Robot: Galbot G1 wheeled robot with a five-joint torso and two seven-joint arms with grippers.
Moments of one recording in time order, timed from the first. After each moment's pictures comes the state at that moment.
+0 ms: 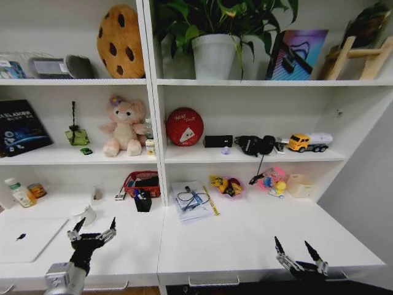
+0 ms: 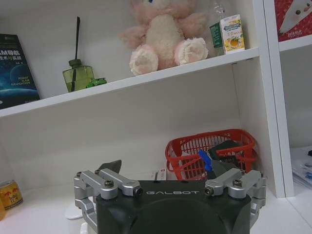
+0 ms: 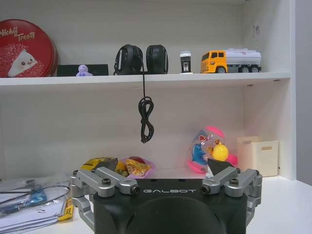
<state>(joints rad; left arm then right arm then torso) 1.93 -1.22 -0.85 -2.42 -0.28 0.22 -0.20 -2.17 1.37 0.85 2.28 0.45 0.32 0.00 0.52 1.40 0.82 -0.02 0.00</state>
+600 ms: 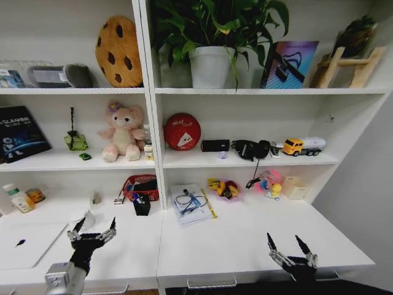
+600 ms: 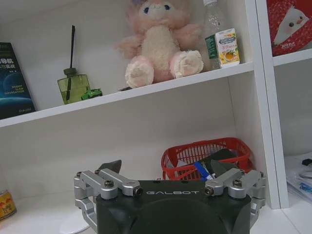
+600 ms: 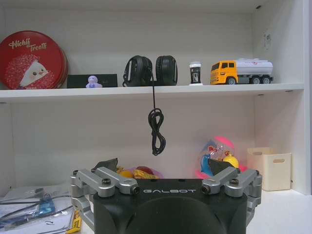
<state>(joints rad) 1.93 -1.22 -0.85 -2.42 -0.28 0.22 -0.20 -2.10 1.38 0.82 2.27 0.41 0.29 -0.04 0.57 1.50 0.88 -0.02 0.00</state>
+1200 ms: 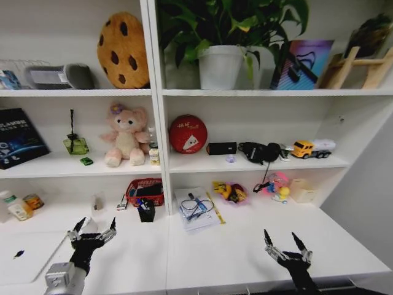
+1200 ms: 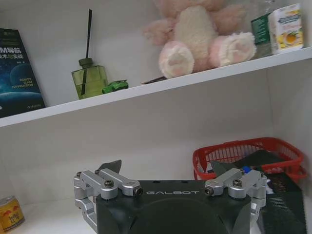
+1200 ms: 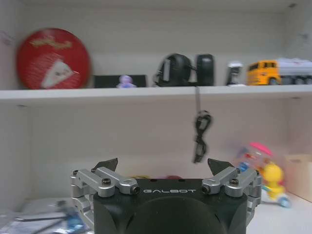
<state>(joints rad) 1.93 -1.22 -0.85 -2.42 -0.28 0.22 -0.20 -2.06 1.39 0.79 2.26 0.37 0.28 0.01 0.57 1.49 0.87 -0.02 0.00</state>
